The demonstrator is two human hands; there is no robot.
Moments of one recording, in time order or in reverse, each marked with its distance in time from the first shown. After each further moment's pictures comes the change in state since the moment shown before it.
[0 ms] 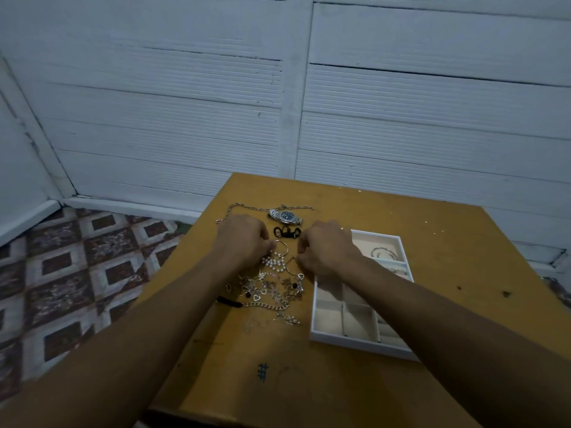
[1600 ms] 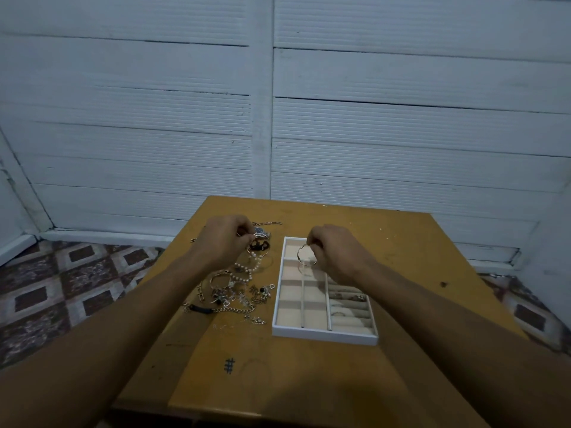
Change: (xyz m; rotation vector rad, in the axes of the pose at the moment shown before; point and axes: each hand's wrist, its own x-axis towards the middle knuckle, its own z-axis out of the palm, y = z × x) left_hand -0.025 0.040 -0.048 -0.273 0.078 0.153; right_hand -0.060 0.064 -0.043 0.189 0.191 -0.083
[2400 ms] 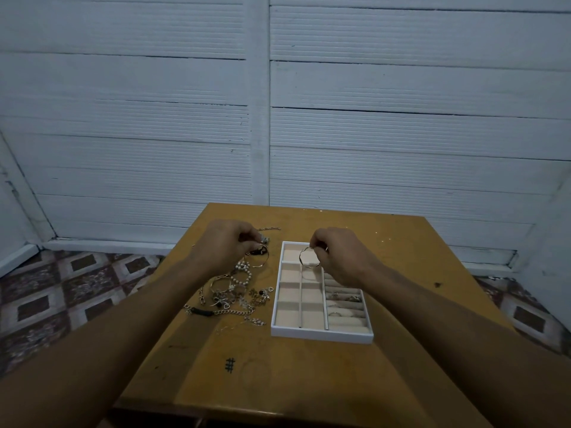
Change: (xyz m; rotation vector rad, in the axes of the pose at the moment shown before) left_hand -0.010 0.013 -0.012 -0.029 -0.050 0.073; right_hand -0.014 0.001 -0.016 0.041 0.038 0.001
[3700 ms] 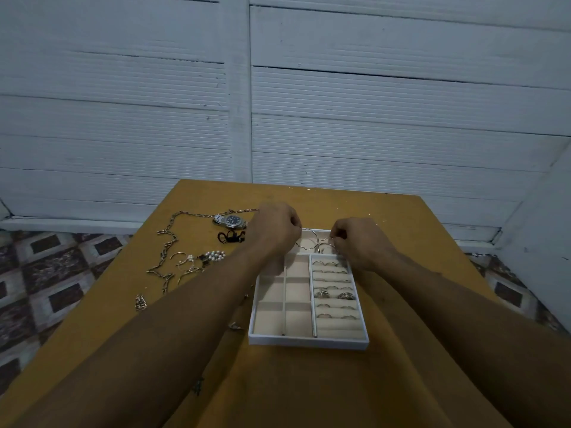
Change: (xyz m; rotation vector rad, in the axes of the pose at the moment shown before) left_hand 0.076 0.049 0.105 -0.021 -0.048 -0.102; right_hand 0.028 0.087 0.021 -0.072 -0.087 0.292
